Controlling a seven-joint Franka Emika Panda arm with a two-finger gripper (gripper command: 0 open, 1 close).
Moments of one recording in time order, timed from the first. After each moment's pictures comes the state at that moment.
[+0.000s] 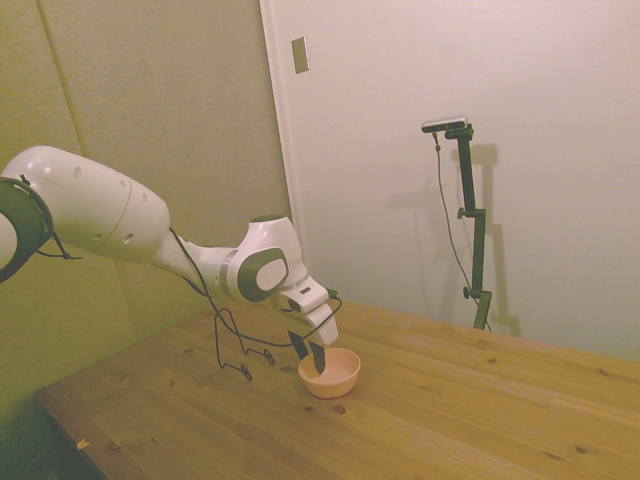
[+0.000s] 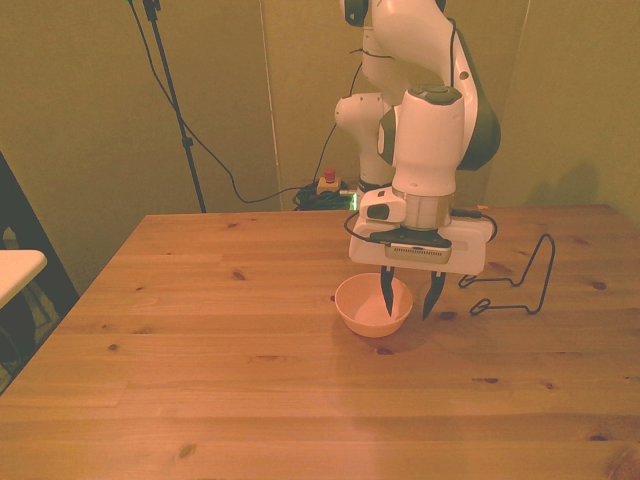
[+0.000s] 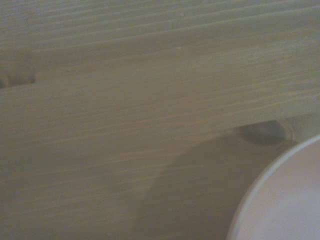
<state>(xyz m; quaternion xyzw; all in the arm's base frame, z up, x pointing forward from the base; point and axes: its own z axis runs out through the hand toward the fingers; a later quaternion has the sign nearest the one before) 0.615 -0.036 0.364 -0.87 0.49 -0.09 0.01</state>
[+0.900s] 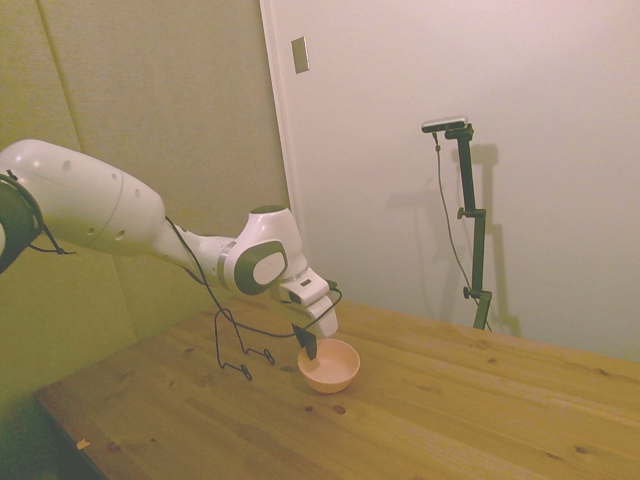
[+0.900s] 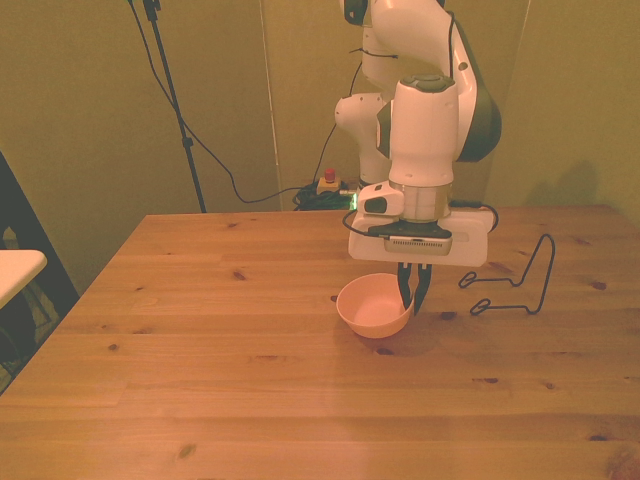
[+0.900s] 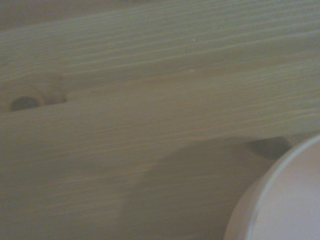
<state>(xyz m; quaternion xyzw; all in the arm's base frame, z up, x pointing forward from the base) 0.606 -0.028 0.398 -0.87 0.47 -0.09 0.06</state>
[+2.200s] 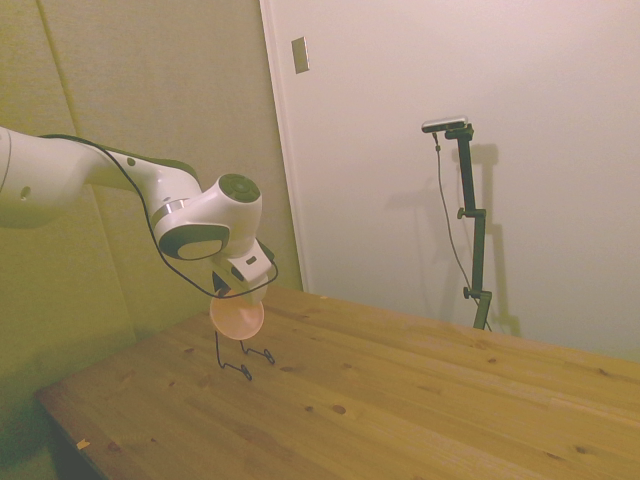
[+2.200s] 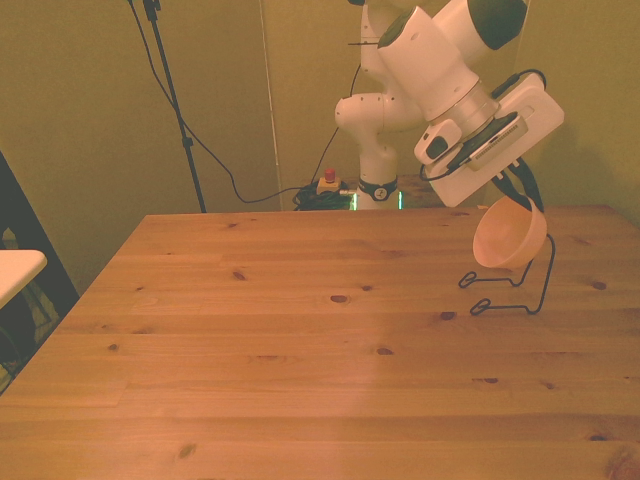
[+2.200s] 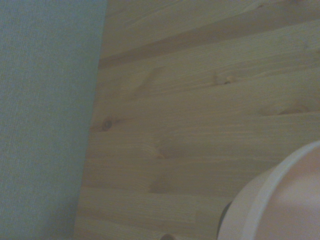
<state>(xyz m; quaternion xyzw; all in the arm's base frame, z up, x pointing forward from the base) 0.548 0.047 0.469 -0.86 0.36 0.01 0.37</state>
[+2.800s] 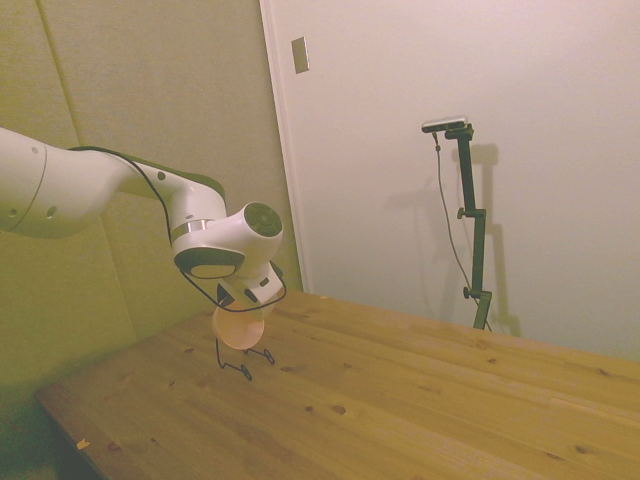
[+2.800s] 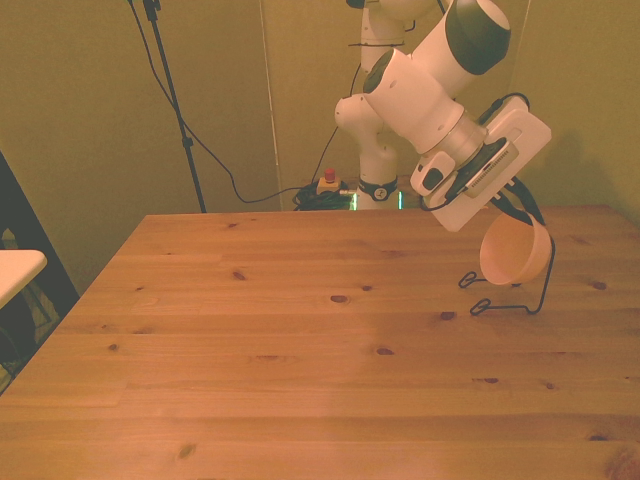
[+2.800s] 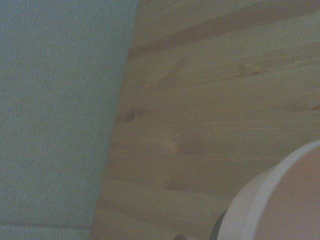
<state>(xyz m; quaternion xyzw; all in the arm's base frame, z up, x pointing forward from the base) 0.555 0.042 0.432 -0.85 0.32 0.04 0.42</state>
